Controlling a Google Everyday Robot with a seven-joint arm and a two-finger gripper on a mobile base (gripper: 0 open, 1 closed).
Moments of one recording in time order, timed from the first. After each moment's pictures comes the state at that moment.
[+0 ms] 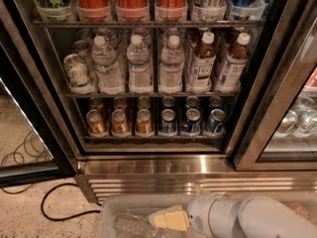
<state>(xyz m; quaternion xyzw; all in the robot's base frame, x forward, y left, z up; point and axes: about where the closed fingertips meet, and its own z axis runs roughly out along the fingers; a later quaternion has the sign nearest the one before) 0.377 -0.060 0.630 -0.23 0.88 0.24 0.33</state>
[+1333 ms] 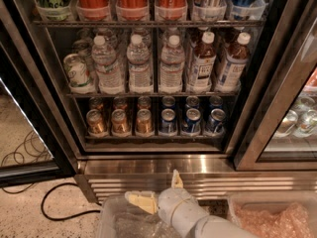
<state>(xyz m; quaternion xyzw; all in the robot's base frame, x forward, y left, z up) 0.446 0.002 0.610 -0.16 0.81 0.22 0.51</state>
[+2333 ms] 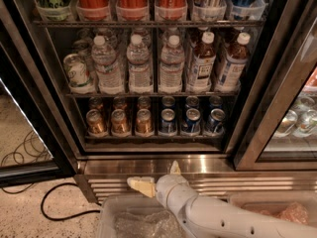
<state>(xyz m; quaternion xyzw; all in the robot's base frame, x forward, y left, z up) 0.498 0.000 0.587 -0.15 0.83 0.19 0.50</state>
